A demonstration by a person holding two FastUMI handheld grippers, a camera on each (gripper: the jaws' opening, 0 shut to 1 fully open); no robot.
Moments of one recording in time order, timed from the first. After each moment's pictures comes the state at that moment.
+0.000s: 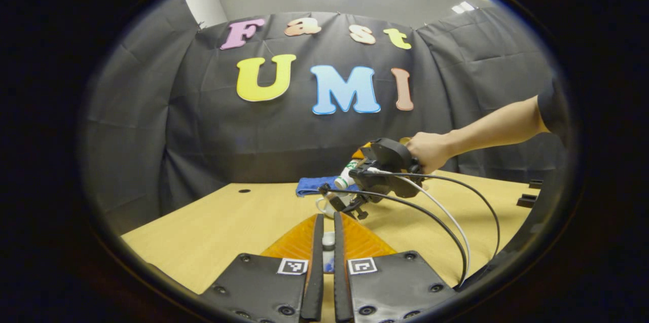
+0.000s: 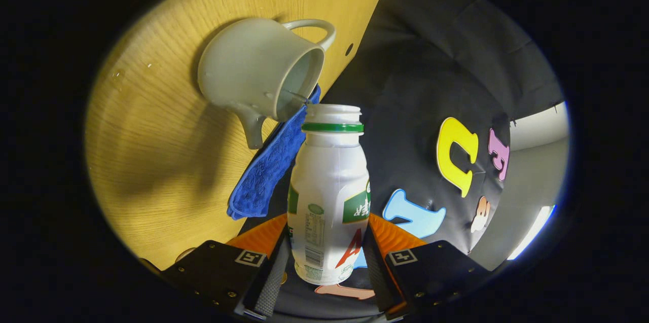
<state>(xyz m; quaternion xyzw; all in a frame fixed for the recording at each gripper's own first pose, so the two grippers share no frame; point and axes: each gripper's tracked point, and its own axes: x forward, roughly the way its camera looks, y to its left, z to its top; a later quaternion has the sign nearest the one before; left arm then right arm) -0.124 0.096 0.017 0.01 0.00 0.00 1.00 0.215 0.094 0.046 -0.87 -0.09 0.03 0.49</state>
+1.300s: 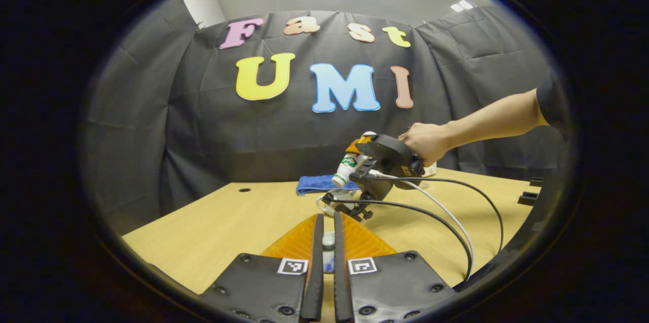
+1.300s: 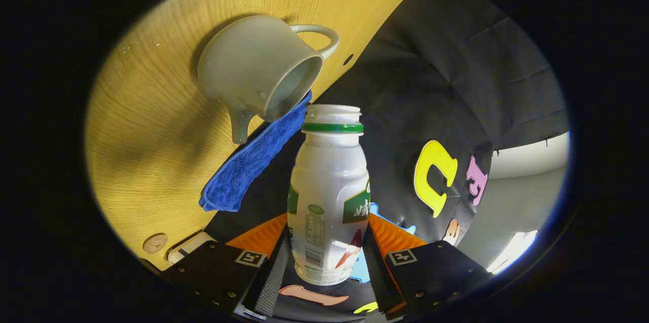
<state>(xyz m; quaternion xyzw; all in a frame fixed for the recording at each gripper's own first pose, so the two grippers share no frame) -0.123 0.096 0.013 0.02 0.00 0.00 1.00 0.210 0.115 0.063 -0.89 -0.15 0.02 0.43</state>
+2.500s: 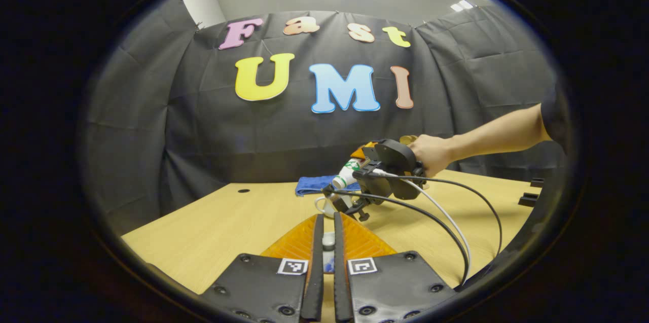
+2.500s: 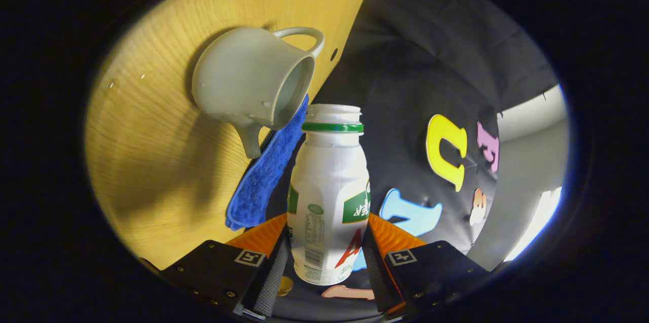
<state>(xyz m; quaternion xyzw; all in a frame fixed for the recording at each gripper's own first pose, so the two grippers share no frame) -0.117 0.091 0.015 0.02 0.00 0.00 1.00 0.217 0.095 0.038 -0.82 -0.12 0.05 0.56</state>
